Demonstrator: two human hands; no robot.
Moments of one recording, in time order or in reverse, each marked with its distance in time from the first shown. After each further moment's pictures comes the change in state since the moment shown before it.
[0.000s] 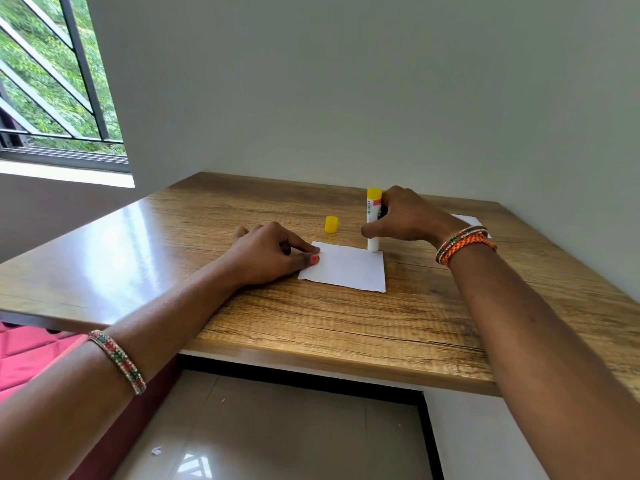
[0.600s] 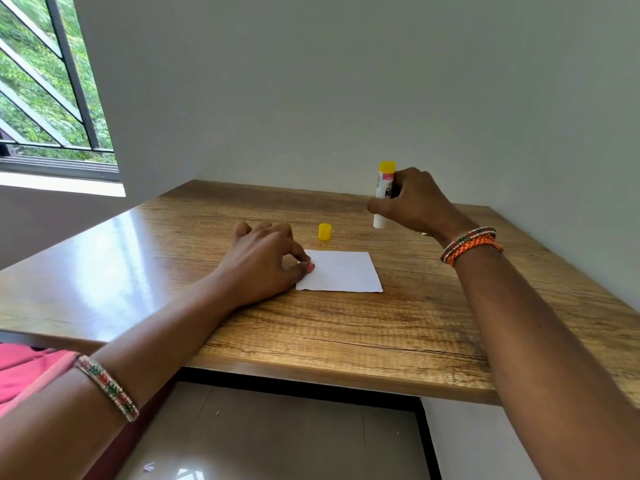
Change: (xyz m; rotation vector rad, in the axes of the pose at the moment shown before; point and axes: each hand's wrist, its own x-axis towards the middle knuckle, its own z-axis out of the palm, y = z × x) left_hand -0.006 0.007 0.001 0.276 0.158 0.187; right_hand -0.004 0.002 -0.021 0.120 0.281 -0.042
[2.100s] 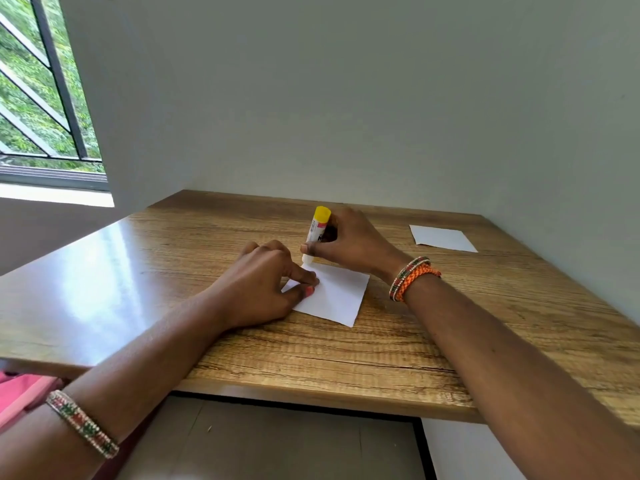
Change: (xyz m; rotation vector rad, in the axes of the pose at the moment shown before) left_hand -0.007 0.016 -0.009 -0.121 -0.073 0.114; right_hand -0.002 -0.017 0.066 0.039 -0.144 -0.224
